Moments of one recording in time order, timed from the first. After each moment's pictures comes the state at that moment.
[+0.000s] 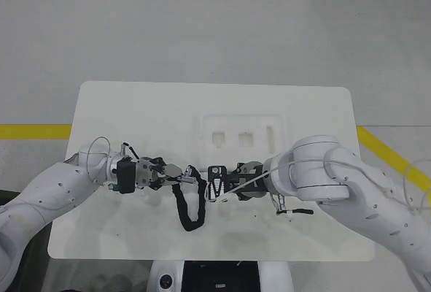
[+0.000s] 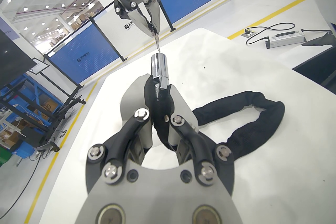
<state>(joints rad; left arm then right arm) 0.48 -0.78 -0.17 -1.06 1.70 -0.36 1.46 -0.61 -0.96 0.68 -2.02 -0.59 -0.58 1.24</state>
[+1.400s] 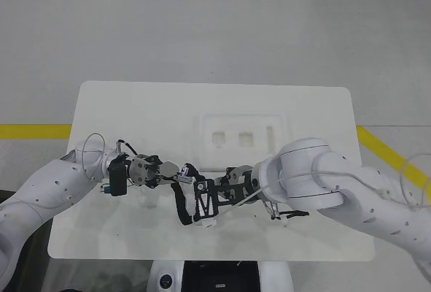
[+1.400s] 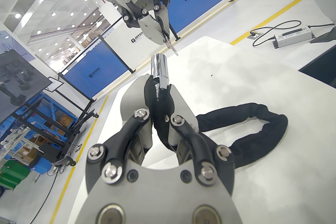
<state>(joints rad) 0.48 -0.77 -0.20 -1.07 1.72 -0.28 1.54 -0.44 -0.97 0.53 -2.06 -0.58 -0.54 1.22</state>
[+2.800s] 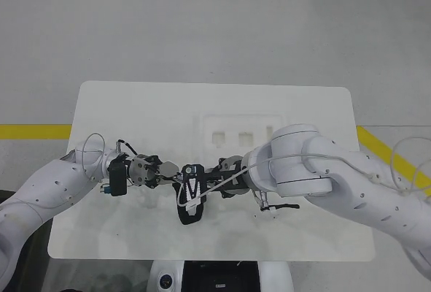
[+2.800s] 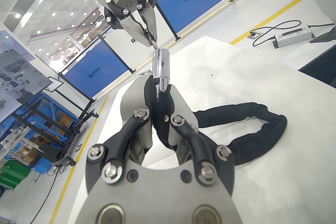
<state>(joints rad) 0.48 -0.77 -0.20 -1.07 1.72 -0.28 1.54 -0.37 -1.04 0.51 -1.99 -0.52 -0.48 1.26</state>
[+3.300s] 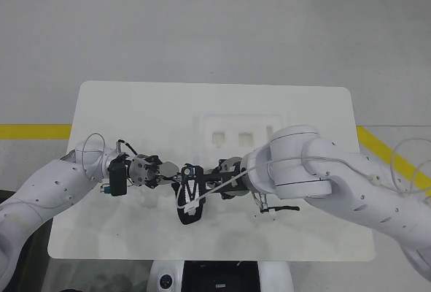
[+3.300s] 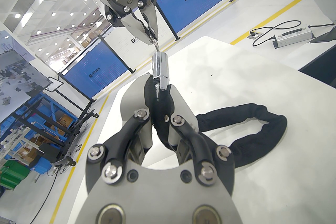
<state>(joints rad) 0.48 -0.77 -0.20 -1.07 1.72 -0.28 1.54 -0.38 -1.05 0.52 -2.00 -0.51 -0.47 1.29</state>
